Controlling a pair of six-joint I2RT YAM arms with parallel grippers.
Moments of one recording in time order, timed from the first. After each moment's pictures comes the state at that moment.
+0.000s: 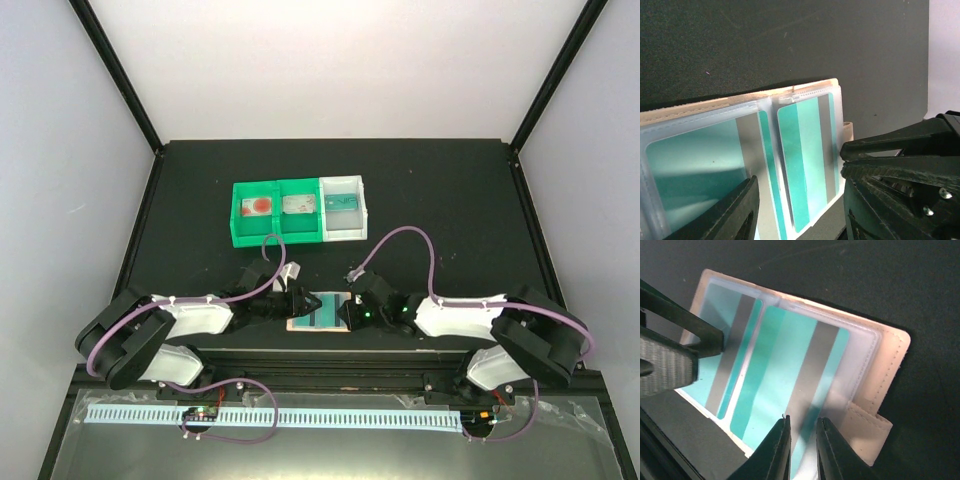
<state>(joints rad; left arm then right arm) -0.66 1.36 0.32 0.32 0.50 -0.87 0.98 1.41 0.50 0.05 -0.08 0.71</state>
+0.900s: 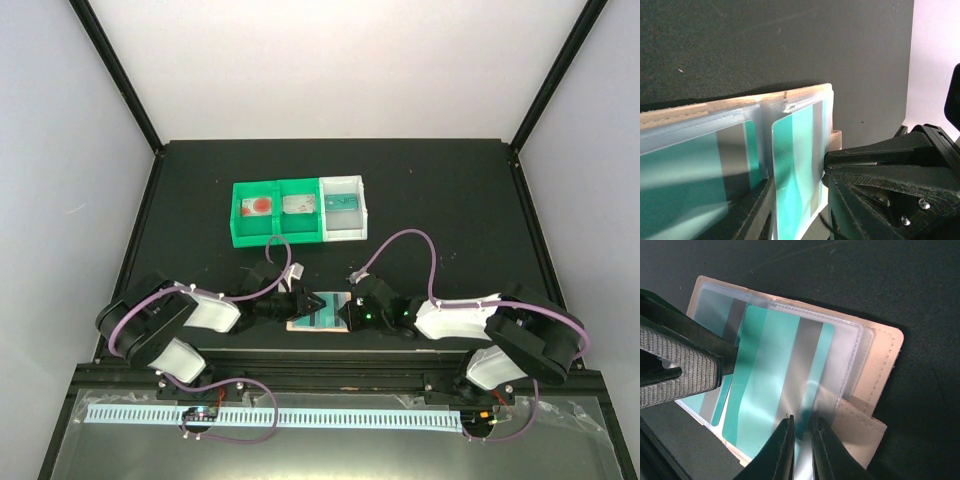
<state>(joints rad) -0.68 1.51 0.29 0.56 0.54 -1.00 0.98 1.44 0.46 0.14 -0.07 0.74</state>
